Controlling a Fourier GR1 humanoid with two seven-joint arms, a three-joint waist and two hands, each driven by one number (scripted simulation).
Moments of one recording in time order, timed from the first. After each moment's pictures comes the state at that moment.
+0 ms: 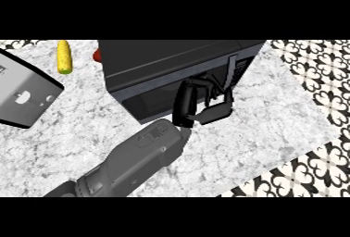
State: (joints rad) left arm -0.91 0.00 -0.82 -0.85 0.97 0.66 -0.68; right arm 0.13 -0.68 -0.25 -1.94 -0.89 0.67 -0.23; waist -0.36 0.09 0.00
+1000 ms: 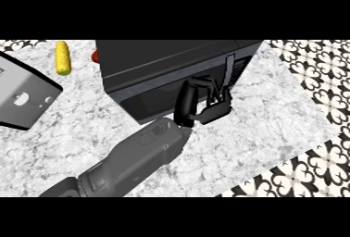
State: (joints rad) left arm -0.95 0.00 -0.88 -0.79 1.00 0.65 -0.72; right arm 0.11 -0.75 -0.26 -1.93 -1.00 0.72 -0.20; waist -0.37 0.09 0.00
